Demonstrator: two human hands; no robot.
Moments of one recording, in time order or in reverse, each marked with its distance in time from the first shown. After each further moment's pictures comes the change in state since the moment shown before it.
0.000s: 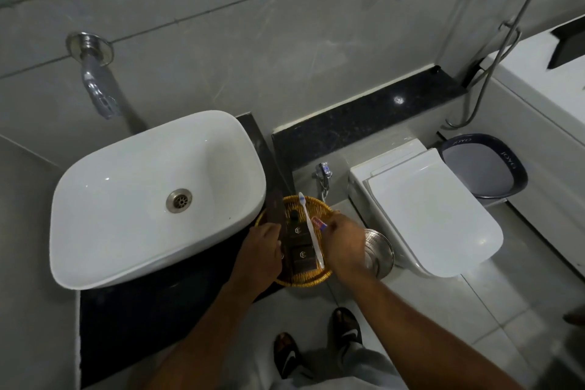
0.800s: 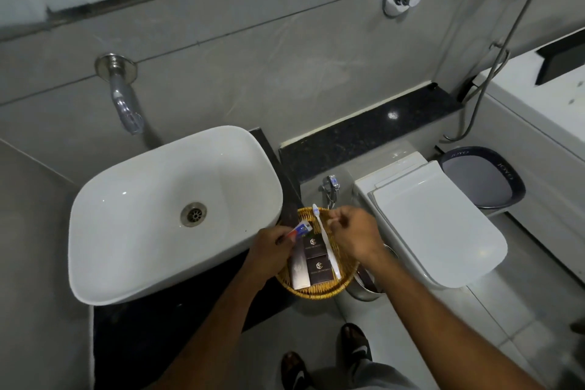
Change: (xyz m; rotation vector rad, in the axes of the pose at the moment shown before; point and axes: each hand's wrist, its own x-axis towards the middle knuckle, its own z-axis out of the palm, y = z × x) left_hand 0.021 -0.009 -0.034 -0.605 -0.126 -0.254; right_hand 0.006 -0.038 -0.031 0.206 -0.170 -0.080
